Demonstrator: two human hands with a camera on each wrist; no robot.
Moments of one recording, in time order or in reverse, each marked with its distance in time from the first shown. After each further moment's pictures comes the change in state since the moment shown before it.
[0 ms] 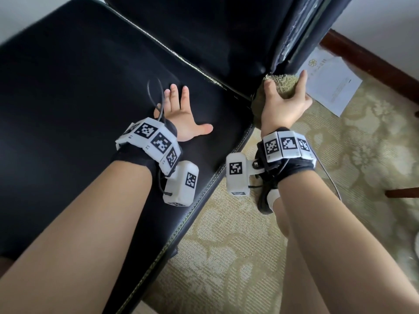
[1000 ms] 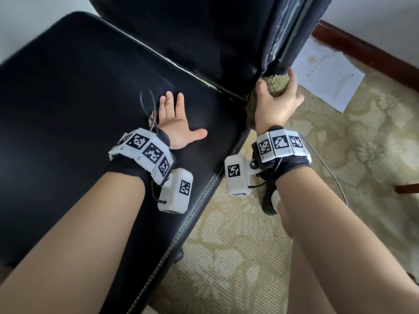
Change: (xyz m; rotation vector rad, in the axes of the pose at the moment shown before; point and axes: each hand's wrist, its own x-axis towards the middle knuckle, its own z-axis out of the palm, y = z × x) left_hand 0.000 -0.003 0.001 0.030 -0.013 0.002; right_hand 0.003 -0.001 0.004 -0.065 -0.043 0.016
